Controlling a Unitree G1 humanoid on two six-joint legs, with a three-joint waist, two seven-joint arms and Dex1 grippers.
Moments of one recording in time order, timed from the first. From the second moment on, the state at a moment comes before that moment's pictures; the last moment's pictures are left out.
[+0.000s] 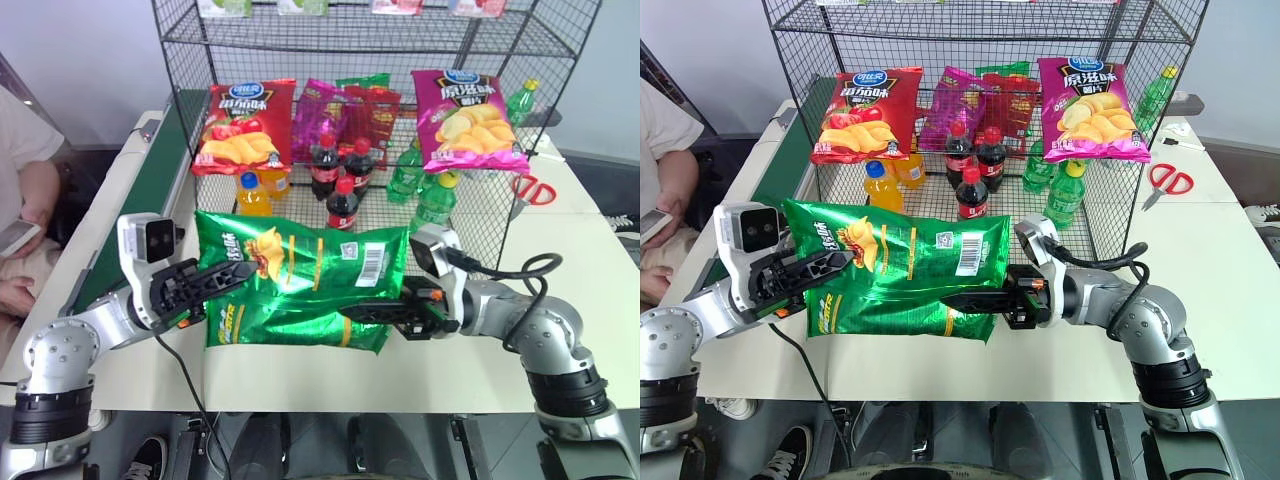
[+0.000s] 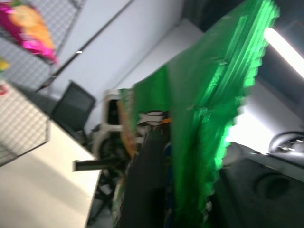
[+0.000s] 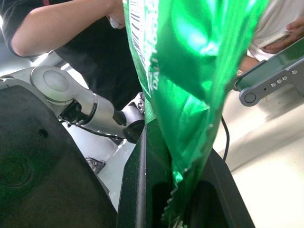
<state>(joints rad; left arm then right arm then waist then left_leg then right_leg) -0.19 0.65 0.27 -0.20 -1.48 1.01 -0.99 -0.34 -0.55 0.02 -0.30 1.10 0.96 1.09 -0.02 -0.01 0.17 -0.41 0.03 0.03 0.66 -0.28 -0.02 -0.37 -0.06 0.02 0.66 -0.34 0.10</state>
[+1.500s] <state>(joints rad) -0.11 0.58 0.33 -0.33 -0.81 0.42 -0.89 -0.65 -0.45 0.14 -0.01 -0.59 0.03 0.35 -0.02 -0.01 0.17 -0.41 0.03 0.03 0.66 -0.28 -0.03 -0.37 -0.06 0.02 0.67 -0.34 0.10</state>
